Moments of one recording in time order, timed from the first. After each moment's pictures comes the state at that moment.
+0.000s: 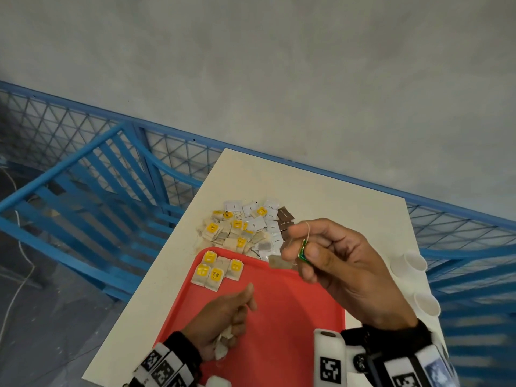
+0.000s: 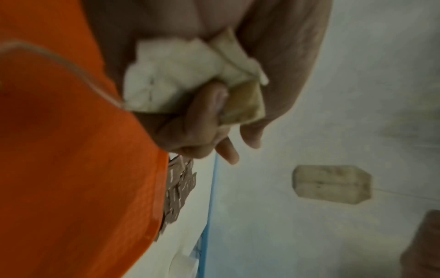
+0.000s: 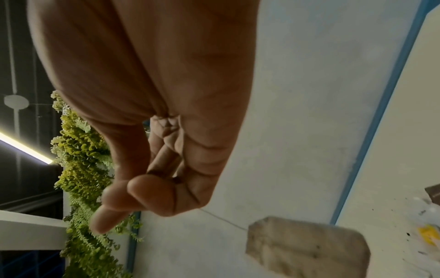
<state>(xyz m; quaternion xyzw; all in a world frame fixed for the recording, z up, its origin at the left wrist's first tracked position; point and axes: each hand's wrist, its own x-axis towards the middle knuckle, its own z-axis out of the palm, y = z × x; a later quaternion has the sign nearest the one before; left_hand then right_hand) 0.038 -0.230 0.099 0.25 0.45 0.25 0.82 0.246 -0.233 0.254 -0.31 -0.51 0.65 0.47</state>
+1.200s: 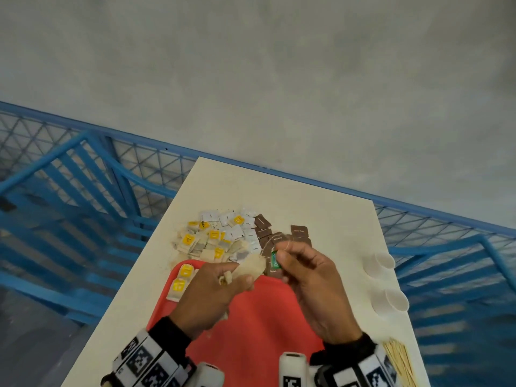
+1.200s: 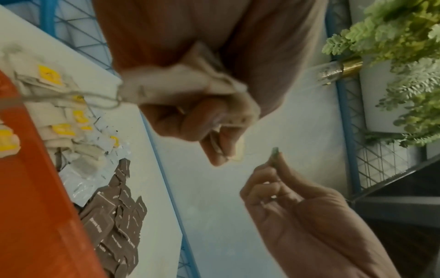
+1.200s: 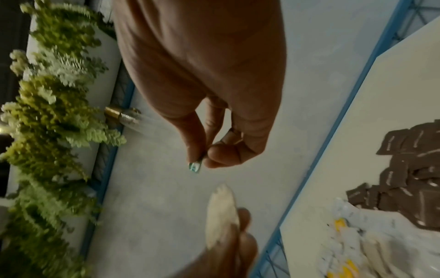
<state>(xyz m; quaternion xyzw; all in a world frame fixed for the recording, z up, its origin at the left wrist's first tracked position) 0.057 -0.197 0.166 0.58 0.46 0.34 0.58 0.237 -0.229 0.204 -0.53 -0.33 0.53 0.57</state>
